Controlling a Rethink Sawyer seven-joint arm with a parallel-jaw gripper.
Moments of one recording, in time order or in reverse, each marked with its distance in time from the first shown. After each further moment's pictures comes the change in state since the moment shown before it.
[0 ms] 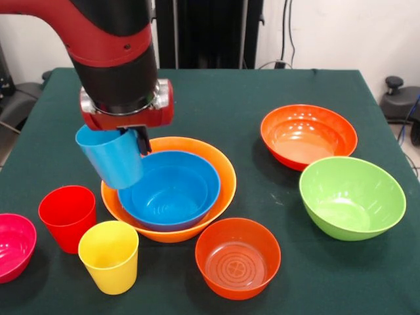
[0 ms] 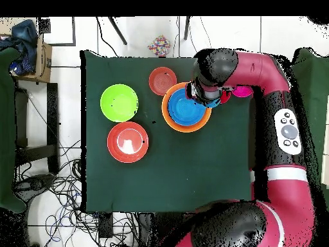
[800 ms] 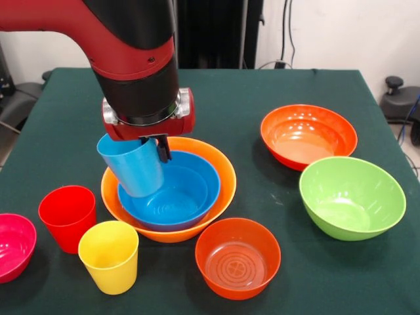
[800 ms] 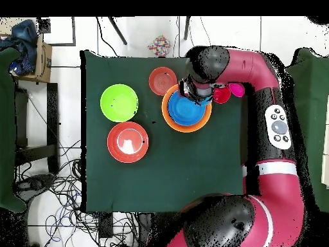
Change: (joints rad) arm 0.028 0.027 0.000 -0.025 0.030 0.004 0.000
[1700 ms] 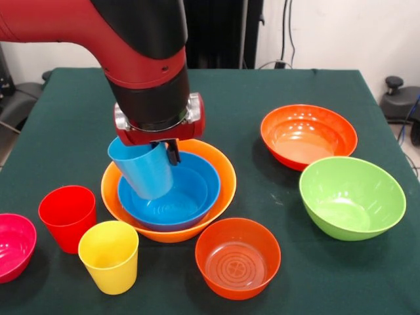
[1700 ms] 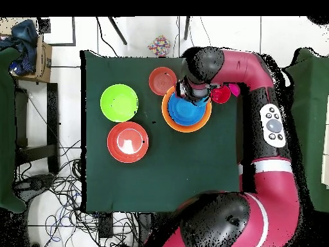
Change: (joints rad) arm 0.014 0.016 -0.002 0.000 0.000 0.000 0.000
